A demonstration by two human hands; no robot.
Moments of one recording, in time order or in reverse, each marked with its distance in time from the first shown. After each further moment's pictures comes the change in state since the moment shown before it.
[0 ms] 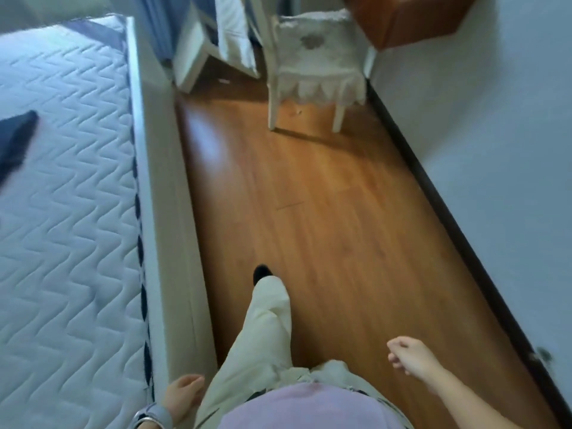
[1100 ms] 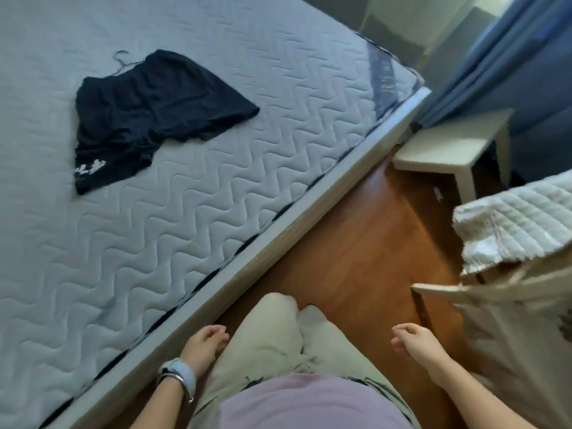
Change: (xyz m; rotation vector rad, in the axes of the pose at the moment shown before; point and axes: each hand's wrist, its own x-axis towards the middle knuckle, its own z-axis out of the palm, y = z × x) left_hand 0.152 0.424 -0.142 -1.069 0.279 -0.227; right_hand 0.212 -0.803 0.011 -0.817 -0.208 -0.482
